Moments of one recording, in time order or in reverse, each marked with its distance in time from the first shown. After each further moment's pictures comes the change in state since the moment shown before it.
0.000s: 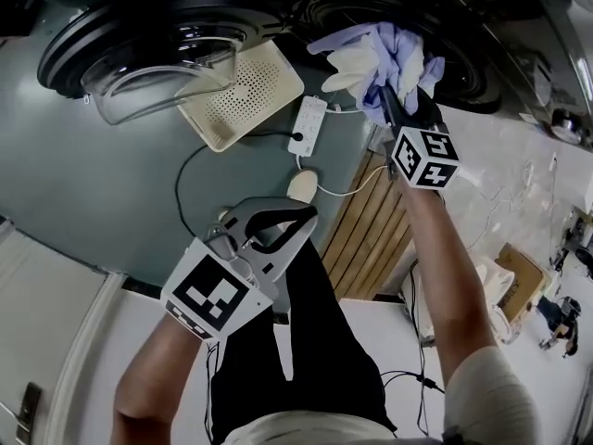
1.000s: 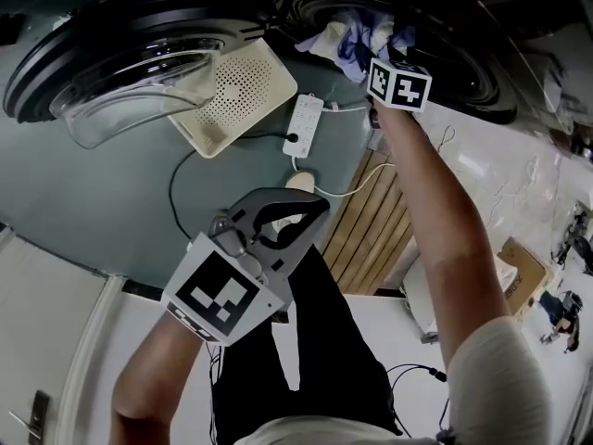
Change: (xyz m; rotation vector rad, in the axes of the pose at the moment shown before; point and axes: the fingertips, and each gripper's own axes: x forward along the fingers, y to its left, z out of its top) left arm 0.054 0.036 0.021 0.006 0.035 -0.030; right arm 0.161 -0.045 -0.052 0.114 0.211 0.003
